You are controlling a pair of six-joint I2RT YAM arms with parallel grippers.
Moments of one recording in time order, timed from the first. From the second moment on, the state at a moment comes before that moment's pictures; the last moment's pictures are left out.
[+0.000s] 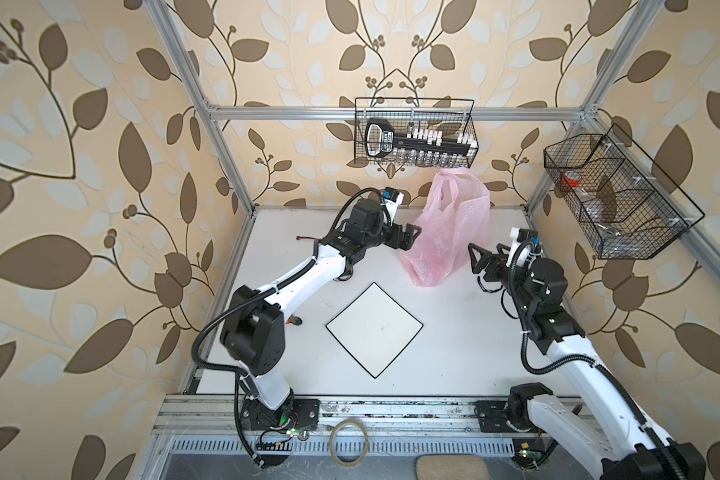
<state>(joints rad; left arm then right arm) -0.56 1.78 1.53 -0.14 0.26 -0.19 0.12 0.84 0.60 0.10 -0.12 0.34</state>
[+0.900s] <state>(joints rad) -0.62 2.36 2.14 -0.03 0.23 -0.12 0.12 0.62 0.50 -0.03 -0.17 0.49</state>
